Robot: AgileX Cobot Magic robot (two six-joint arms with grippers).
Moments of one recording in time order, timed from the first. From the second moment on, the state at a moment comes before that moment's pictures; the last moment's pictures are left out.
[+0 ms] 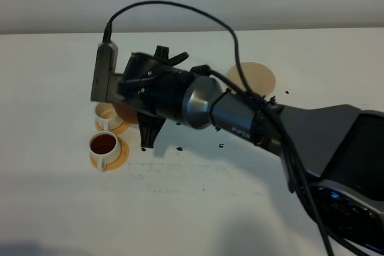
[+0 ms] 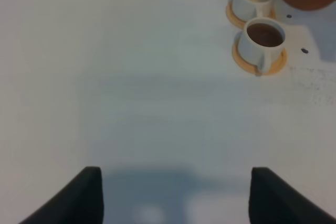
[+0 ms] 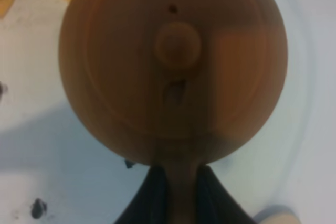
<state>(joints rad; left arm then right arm) 0.02 0.00 -0.45 -0.01 1.06 -0.04 1.03 2.32 -1.95 -0.57 0.93 -0.23</state>
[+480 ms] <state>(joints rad) 0.02 0.00 -0.45 -0.01 1.06 -0.04 1.04 2.33 -1.95 -0.66 0.94 -0.24</state>
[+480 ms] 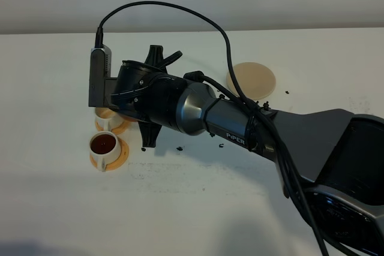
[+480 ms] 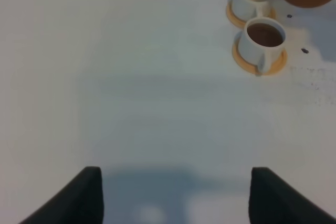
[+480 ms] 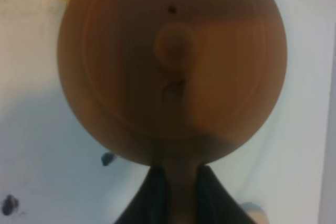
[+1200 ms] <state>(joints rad) 0.02 0.00 -0.45 -0.01 1.06 -0.04 1.04 2.35 -1.95 -0.77 0.94 -0.24</state>
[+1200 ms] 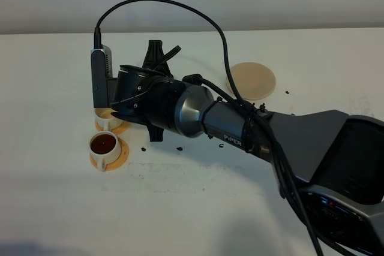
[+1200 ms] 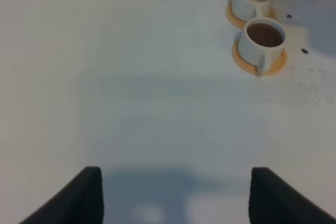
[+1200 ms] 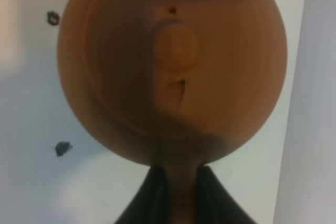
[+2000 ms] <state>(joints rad) 0.02 0.00 -0.45 -0.01 1.06 -0.04 1.04 2.37 -1.95 -0.83 0.92 -0.24</state>
